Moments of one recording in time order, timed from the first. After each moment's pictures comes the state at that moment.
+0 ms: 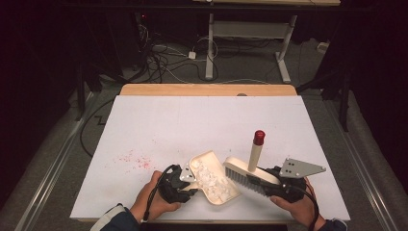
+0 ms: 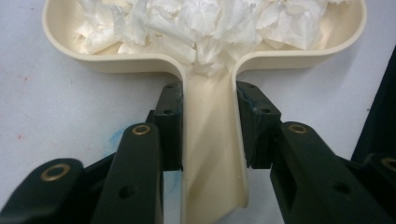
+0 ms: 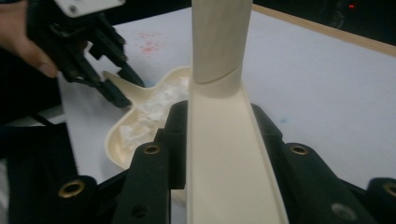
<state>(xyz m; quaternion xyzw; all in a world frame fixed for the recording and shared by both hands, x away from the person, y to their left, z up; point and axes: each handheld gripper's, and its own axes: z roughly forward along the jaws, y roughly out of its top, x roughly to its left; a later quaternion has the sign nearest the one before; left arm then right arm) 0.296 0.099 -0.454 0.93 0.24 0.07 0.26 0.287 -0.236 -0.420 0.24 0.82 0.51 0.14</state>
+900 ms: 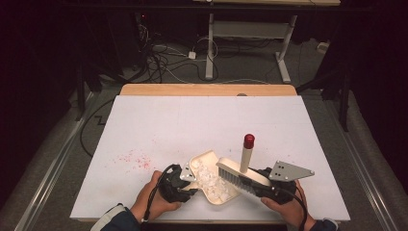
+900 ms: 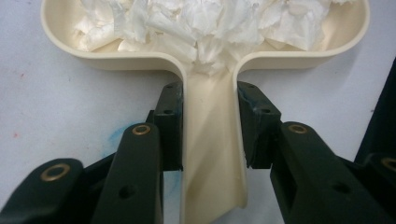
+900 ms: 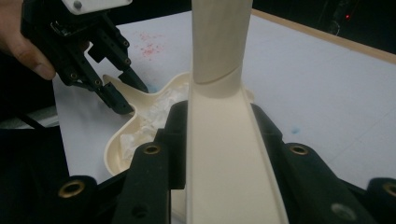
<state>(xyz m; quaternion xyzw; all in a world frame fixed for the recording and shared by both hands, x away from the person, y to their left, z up) 0.298 0.099 -0.457 0.93 0.24 0.07 0.26 0.285 -0.215 -0.431 0.23 0.81 0.51 0.16</state>
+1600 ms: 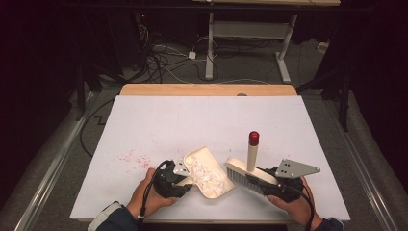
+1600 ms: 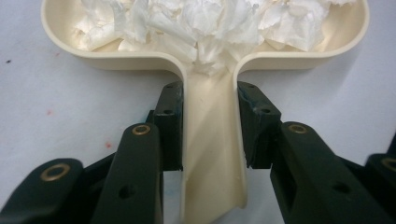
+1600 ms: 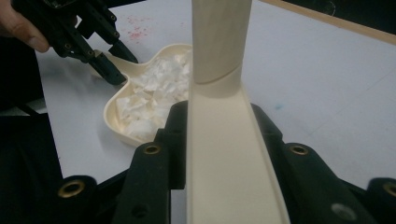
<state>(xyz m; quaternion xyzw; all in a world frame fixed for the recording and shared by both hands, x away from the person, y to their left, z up) 0.310 0.116 -0.457 0.92 0.27 0.07 0.26 0.290 -0.232 -0.431 0.25 0.82 0.48 0.15</state>
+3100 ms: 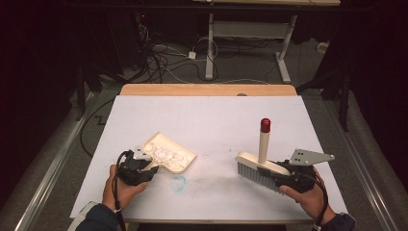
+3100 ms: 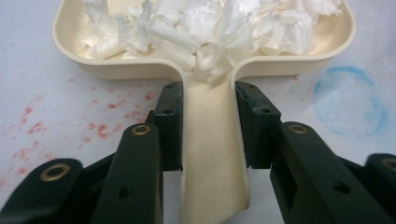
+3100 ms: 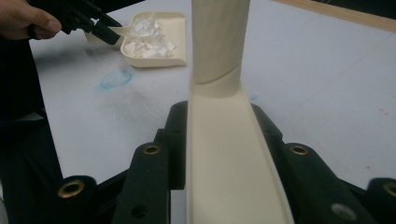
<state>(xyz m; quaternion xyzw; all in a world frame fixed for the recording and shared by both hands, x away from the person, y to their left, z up) 0.325 0.207 -0.460 0.84 0.44 0.14 0.27 0.307 -0.262 -0.414 0.29 0.82 0.48 0.12</state>
